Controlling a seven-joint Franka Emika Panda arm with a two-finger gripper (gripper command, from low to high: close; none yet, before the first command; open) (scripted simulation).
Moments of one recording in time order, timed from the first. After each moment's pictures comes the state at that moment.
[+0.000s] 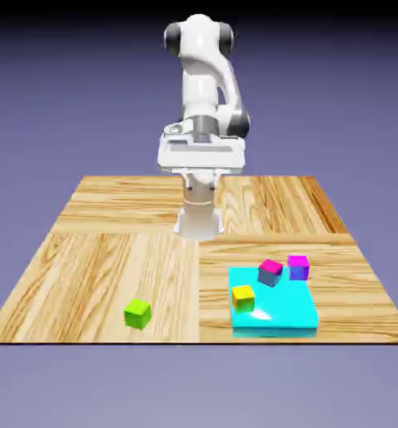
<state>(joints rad) 0.03 -0.53 -0.03 -2.79 0.00 3.02 0.69</state>
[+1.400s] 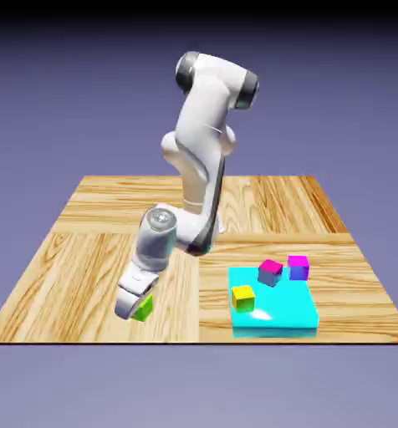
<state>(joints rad) 0.53 0.43 -0.74 -2.35 0.02 2.61 -0.56</state>
